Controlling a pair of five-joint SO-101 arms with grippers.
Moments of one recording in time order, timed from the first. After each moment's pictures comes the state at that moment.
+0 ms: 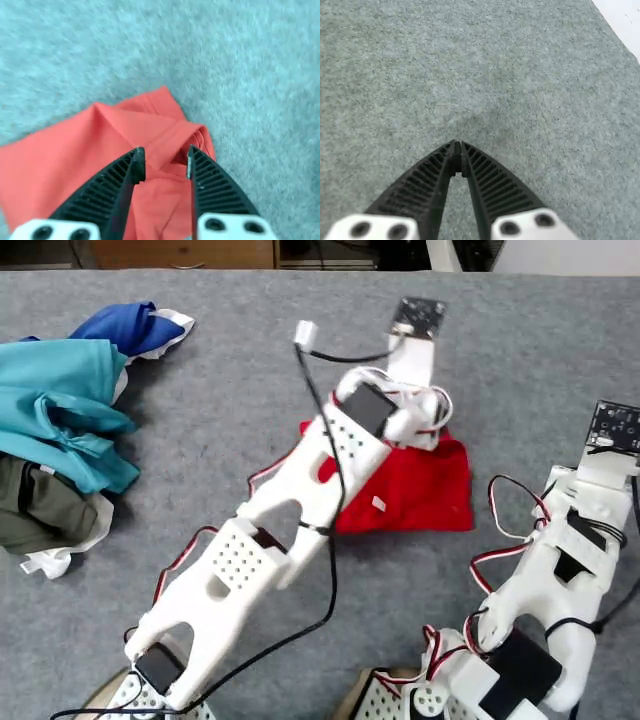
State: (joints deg) left arm 38.1 56.0 -84.0 85.1 14.5; right arm 39.0 -15.5 55.1 6.7 14.1
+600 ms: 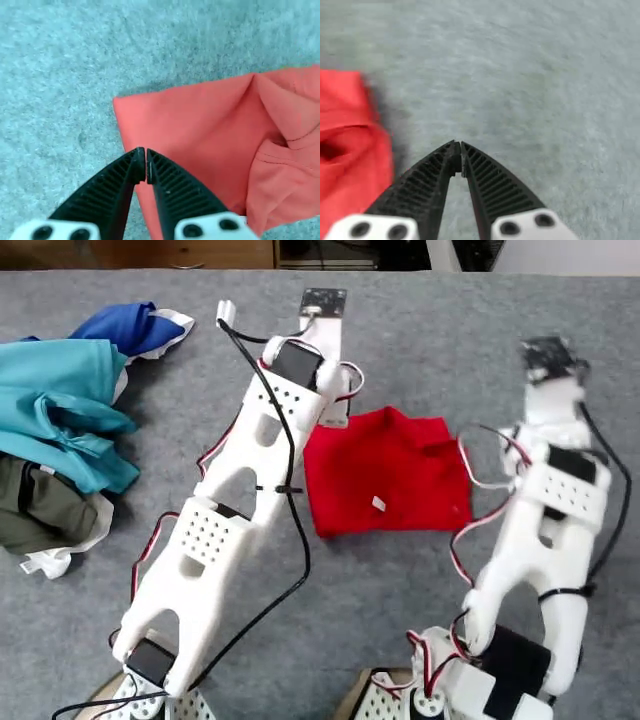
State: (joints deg) left arm 24.5 56.7 -81.0 100.3 10.9; right arm 22.3 -15.5 30.8 44.8 23.7
